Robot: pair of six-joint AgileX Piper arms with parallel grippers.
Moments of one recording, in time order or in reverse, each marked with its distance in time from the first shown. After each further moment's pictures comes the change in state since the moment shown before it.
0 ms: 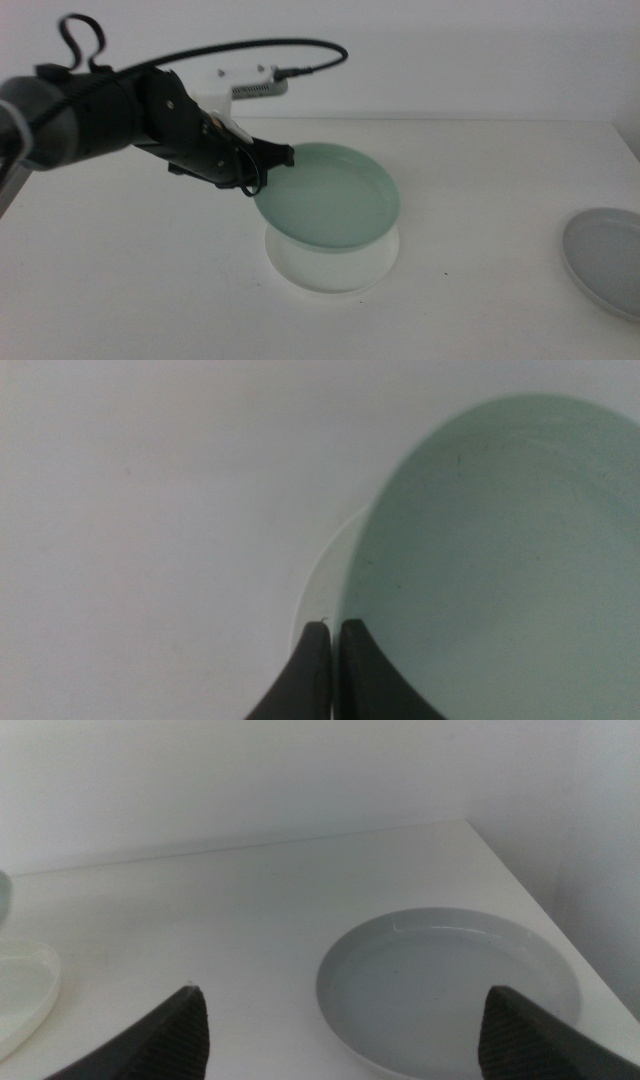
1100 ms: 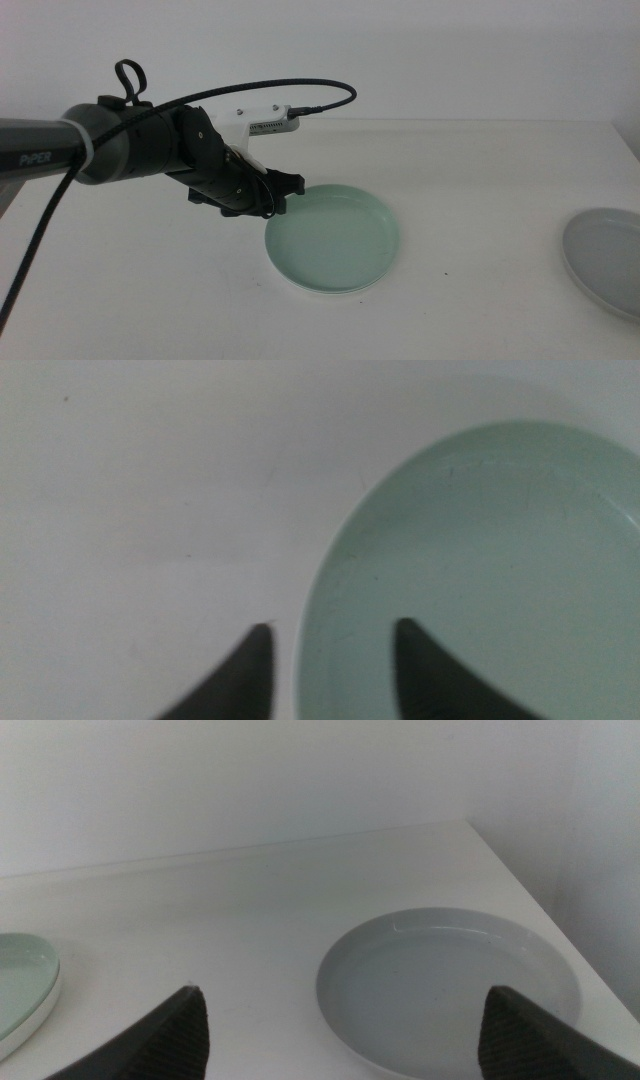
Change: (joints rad) left arm -0.008 0.145 0.000 -0.096 -0.057 0.069; right arm 0.000 0.000 0.000 0.000 0.000 0.000
